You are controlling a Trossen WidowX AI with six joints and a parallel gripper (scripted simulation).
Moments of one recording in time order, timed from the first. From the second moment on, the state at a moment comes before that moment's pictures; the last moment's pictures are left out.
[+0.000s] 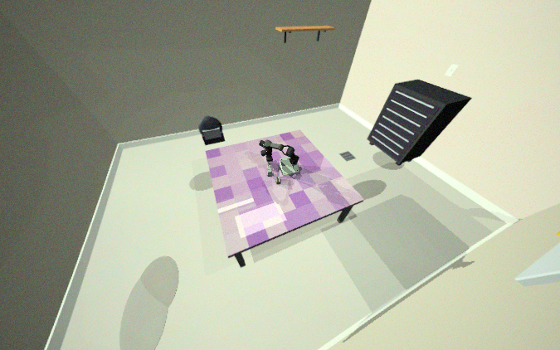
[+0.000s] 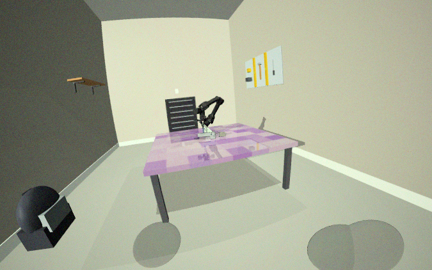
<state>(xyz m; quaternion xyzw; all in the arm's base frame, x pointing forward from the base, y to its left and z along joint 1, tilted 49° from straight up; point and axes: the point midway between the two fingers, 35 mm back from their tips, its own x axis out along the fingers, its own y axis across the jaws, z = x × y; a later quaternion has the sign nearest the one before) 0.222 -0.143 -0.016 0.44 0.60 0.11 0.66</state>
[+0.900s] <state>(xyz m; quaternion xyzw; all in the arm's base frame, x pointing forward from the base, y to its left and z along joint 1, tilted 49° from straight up) 0.259 -0.124 0.032 0.22 0.55 0.29 0.75</state>
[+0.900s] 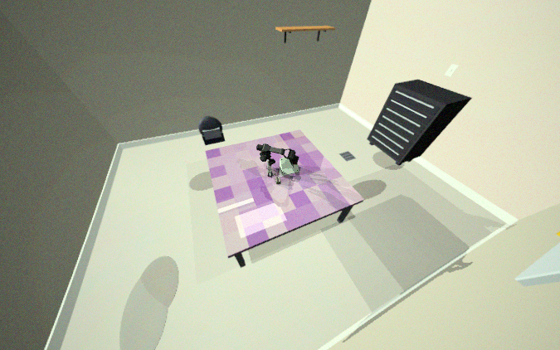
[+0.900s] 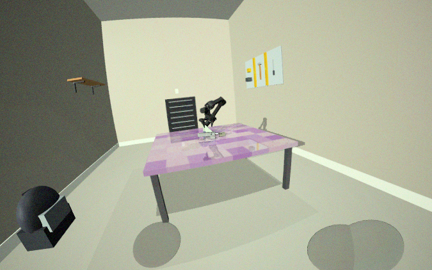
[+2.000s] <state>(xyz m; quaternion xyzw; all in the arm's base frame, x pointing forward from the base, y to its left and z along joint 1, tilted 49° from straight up) 0.295 -0.008 0.063 -0.14 0.34 0.53 0.77</state>
